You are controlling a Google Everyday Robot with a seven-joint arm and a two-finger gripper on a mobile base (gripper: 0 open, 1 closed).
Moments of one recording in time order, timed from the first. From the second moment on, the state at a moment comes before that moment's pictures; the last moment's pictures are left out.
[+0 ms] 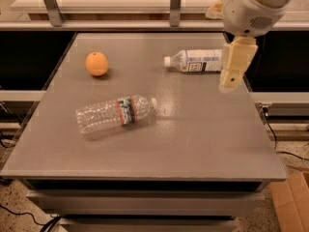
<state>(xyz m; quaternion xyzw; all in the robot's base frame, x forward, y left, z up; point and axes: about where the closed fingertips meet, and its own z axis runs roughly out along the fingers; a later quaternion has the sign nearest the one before) 0.526 -0.137 0.985 -0.71 0.67 -0.05 0.20</state>
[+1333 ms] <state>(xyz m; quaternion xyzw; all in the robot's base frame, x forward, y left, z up) 0.636 -0.087 0.941 -0.75 0.63 -0.10 0.16</state>
